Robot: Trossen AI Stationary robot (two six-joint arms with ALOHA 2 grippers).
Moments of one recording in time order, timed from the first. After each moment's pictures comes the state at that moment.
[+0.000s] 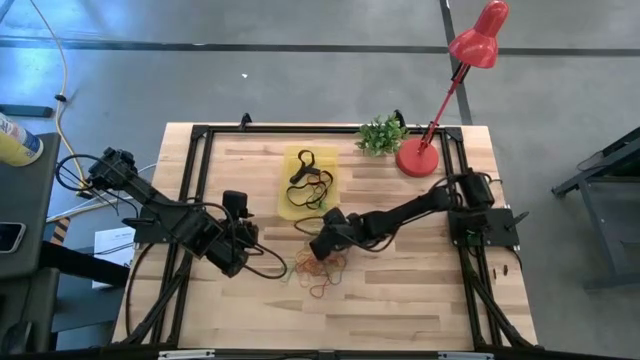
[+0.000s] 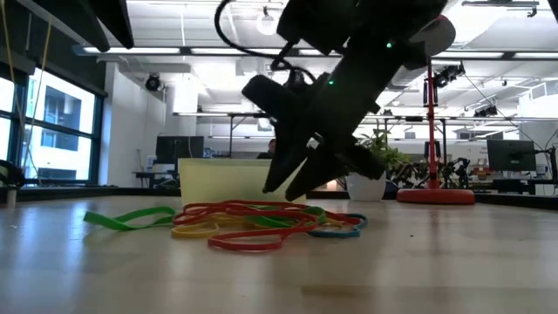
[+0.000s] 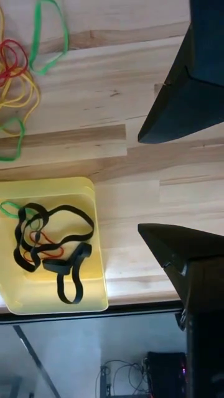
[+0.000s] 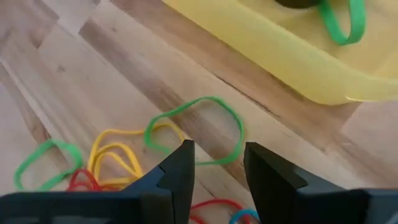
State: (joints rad) left arm -0.47 1.35 1.21 -1.31 -0.62 -0.35; right arm 0.18 1.98 1.17 -0.14 0.29 1.07
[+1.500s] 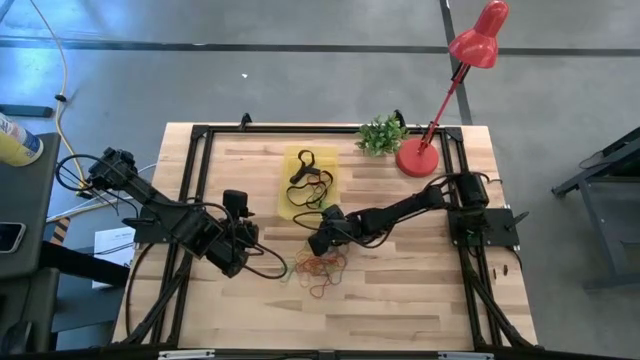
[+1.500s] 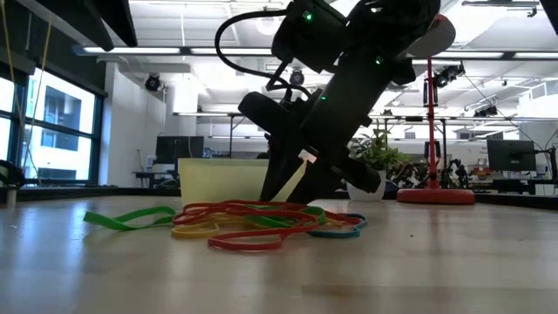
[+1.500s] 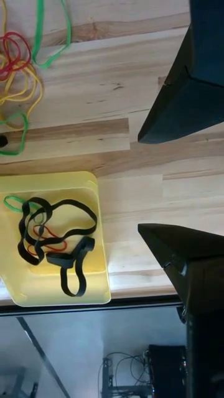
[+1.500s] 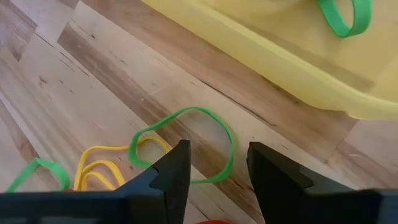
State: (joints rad) left arm -0.47 1.35 1.21 -1.31 -0.65 -0.34; right arm 0.15 2.03 1.17 -0.14 0.23 1.12
